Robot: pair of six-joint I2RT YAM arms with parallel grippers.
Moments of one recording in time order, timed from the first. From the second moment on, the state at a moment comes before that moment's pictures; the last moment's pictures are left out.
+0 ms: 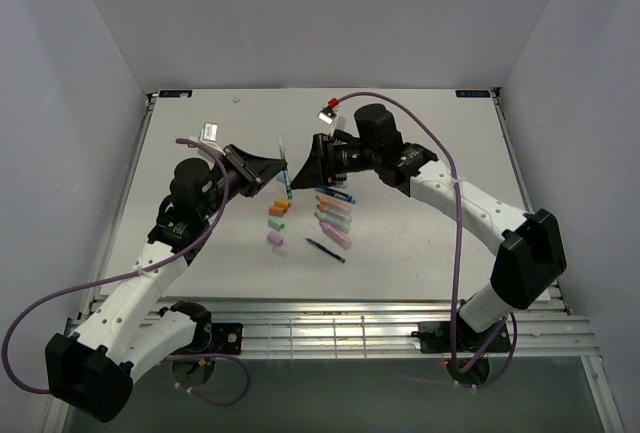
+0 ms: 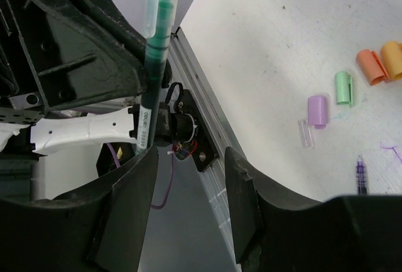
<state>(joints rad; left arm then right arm) -0.40 0.93 0.76 0.07 0.27 -1.12 0.71 1.58 1.34 -0.19 -0.76 0.67</state>
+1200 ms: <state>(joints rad) -0.43 0.90 0.76 0.02 0.23 -1.10 0.74 1.60 1.34 -0.07 -0.80 0.79</state>
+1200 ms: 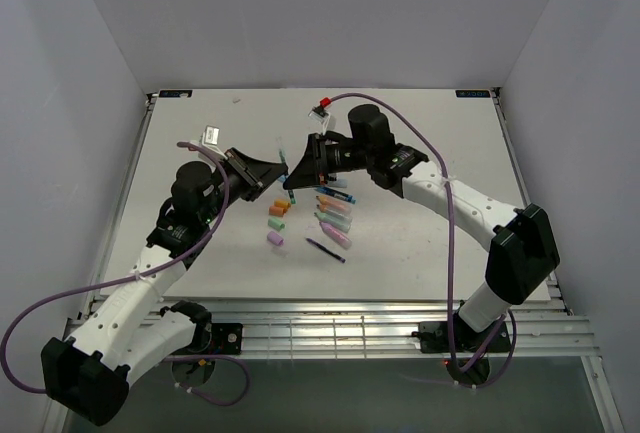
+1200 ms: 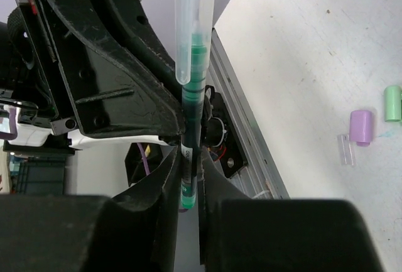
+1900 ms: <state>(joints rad) -0.44 0.94 0.77 0.03 0.22 -1.08 0.75 1.52 1.18 0.01 -0.85 0.88</state>
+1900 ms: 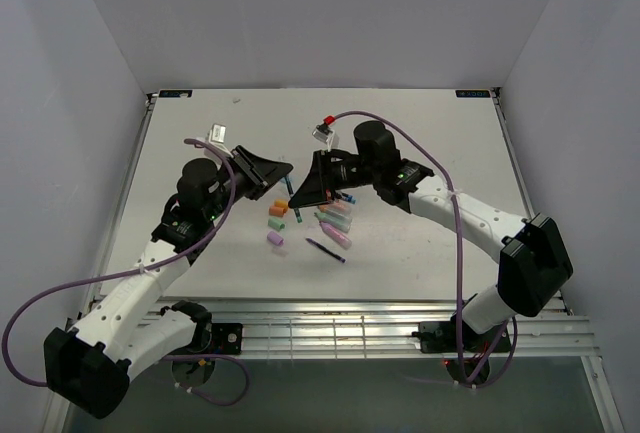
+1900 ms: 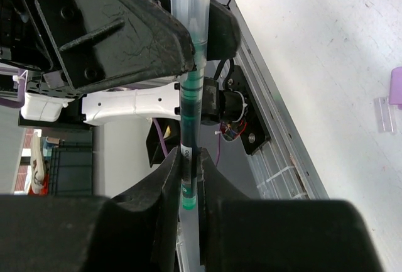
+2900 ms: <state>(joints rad) -0.44 0.96 0.76 0.07 0.22 -1.11 0.75 1.62 1.30 -0.01 -0.91 0.82</state>
